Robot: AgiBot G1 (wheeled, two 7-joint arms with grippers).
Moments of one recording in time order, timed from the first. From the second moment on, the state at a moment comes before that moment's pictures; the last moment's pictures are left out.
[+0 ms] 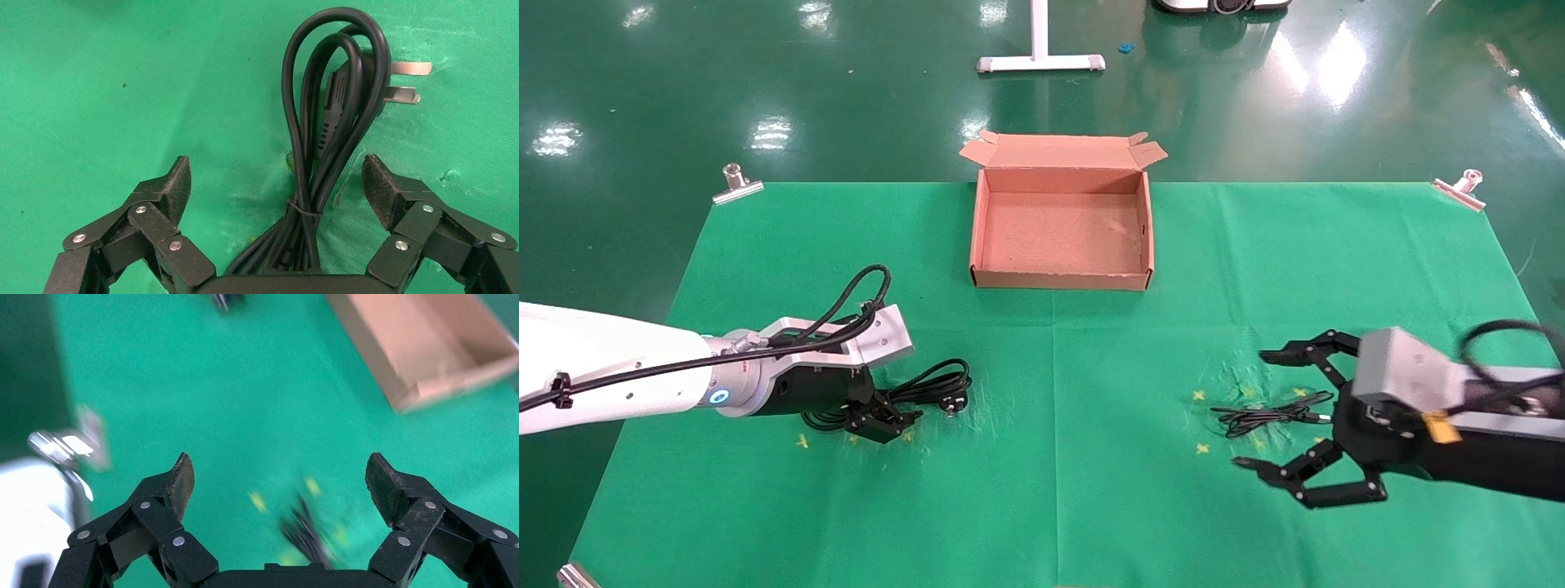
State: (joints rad) left arm -1.35 0.92 0.73 -1.28 2.04 1.17 -0.69; right arm 1.04 -0.53 -0.40 1.33 -1.28 -1.22 0.18
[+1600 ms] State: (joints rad) left arm -1.35 0.92 0.73 -1.28 2.04 1.17 -0.68; right arm 1.17 -0.76 -0.56 1.13 -1.72 -1.08 0.26
